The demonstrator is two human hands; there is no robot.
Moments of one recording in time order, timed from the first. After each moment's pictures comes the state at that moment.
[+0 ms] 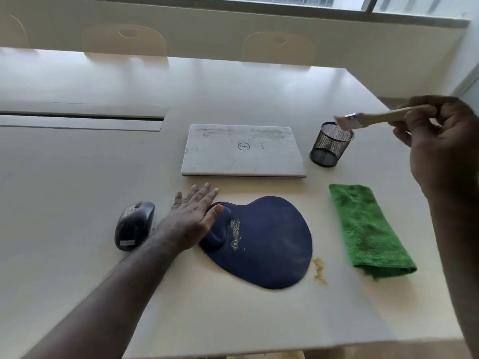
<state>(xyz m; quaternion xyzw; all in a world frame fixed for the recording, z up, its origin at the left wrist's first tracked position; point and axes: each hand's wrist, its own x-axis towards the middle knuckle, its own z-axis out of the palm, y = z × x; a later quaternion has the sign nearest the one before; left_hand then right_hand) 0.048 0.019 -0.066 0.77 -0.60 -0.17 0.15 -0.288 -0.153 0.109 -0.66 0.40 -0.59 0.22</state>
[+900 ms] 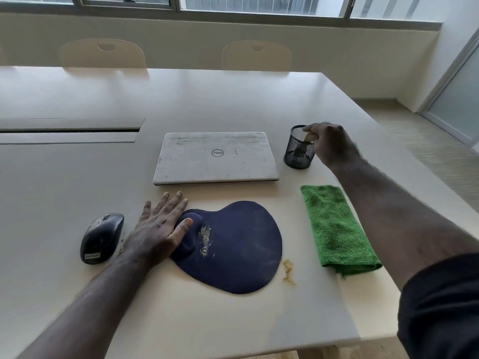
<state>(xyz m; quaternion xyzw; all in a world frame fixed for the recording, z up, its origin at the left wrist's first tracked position) 0.039 0.025 -0.065 0.79 -0.60 -0.08 0.10 -0.259 -0.274 0.042 -0.83 0.47 -0.28 0.05</state>
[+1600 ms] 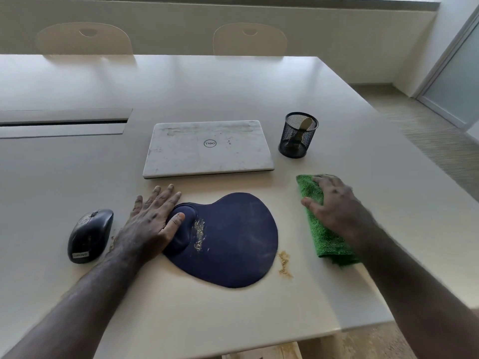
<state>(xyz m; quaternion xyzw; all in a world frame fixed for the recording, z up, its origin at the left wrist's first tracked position) 0.040 0.024 -0.066 0.78 -0.60 -0.09 0.13 -0.321 -0.150 -0.022 -0.80 0.59 -0.07 0.13</state>
